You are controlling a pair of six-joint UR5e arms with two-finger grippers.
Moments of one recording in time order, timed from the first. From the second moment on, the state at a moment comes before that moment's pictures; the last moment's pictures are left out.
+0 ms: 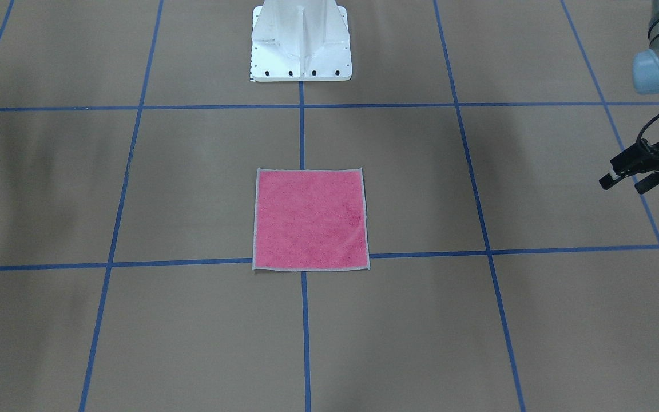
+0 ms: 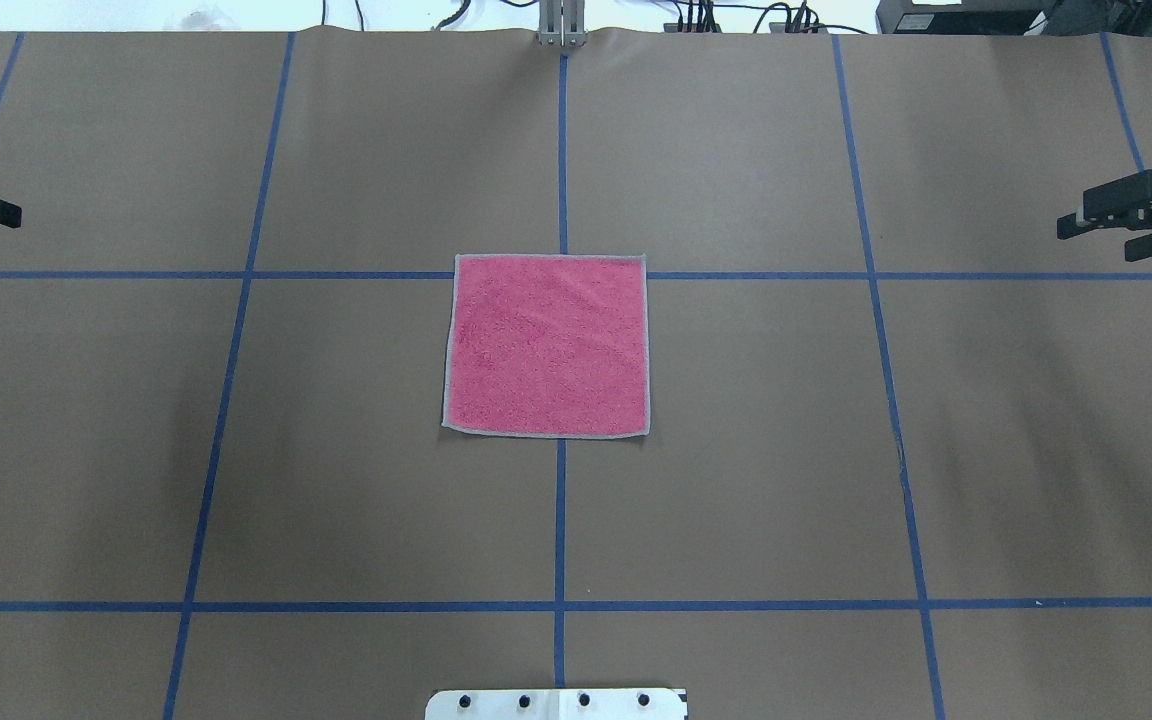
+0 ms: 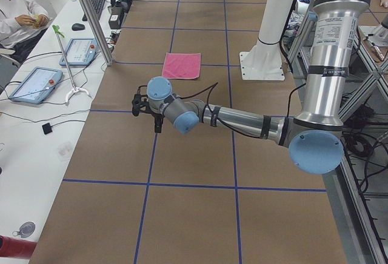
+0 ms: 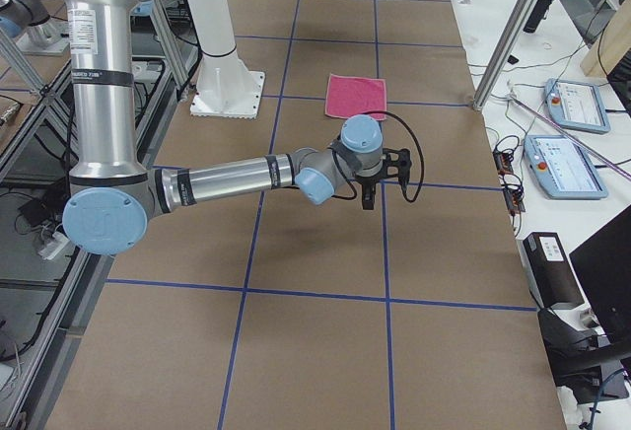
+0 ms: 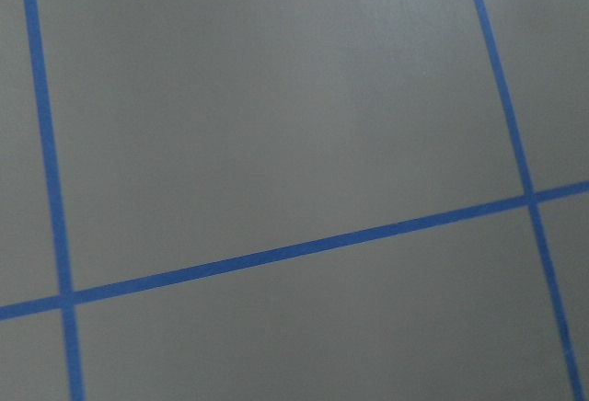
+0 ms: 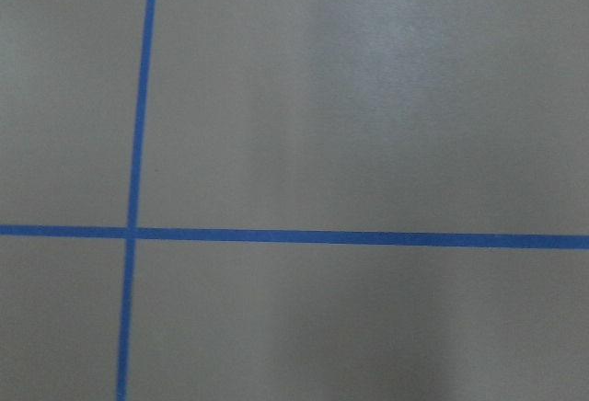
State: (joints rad) left arm -1.24 -1.66 -1.65 -2.22 -2.45 -0.90; right arm 1.20 -1.54 1.77 -0.97 2.39 1.02
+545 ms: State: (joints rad) left arm -1.01 -1.70 -1.68 -2.45 -2.26 -1.44; right arm 0.98 -1.50 1.92 -0.95 2.18 1.52
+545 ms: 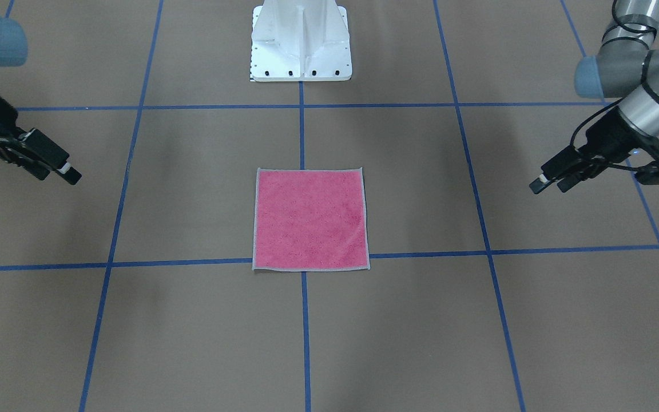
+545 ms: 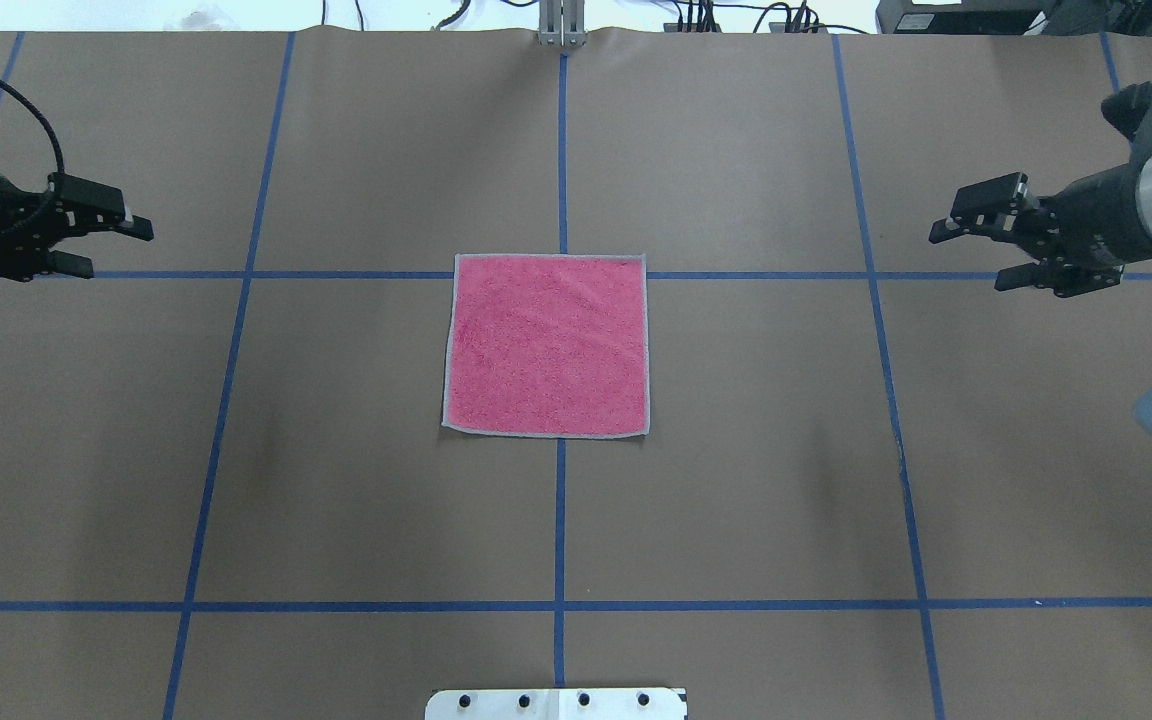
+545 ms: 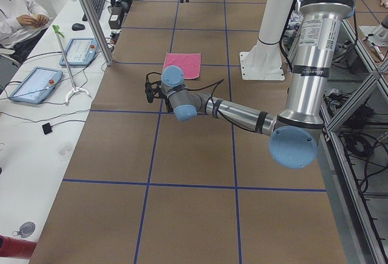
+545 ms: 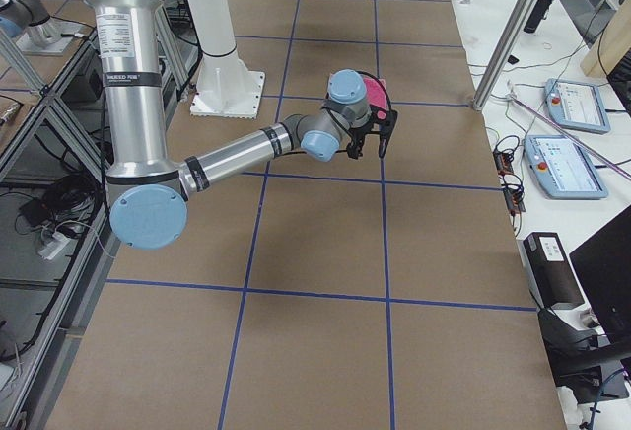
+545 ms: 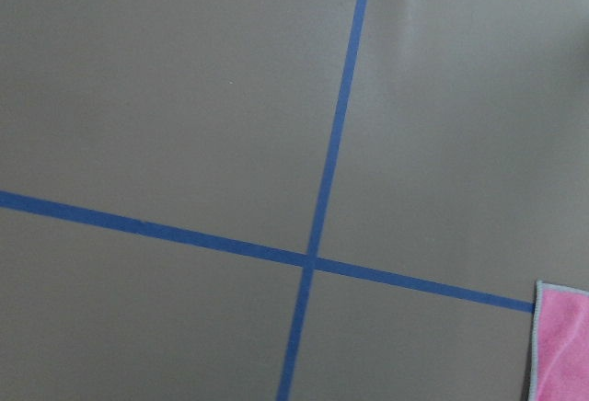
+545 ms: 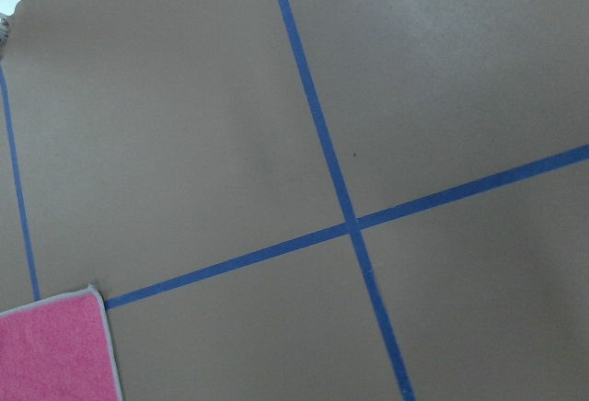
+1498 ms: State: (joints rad) left arm -0.61 -1.85 -1.72 -2.47 -1.85 -1.90; right arm 0.51 -1.48 2.03 -0.95 1.60 1.99
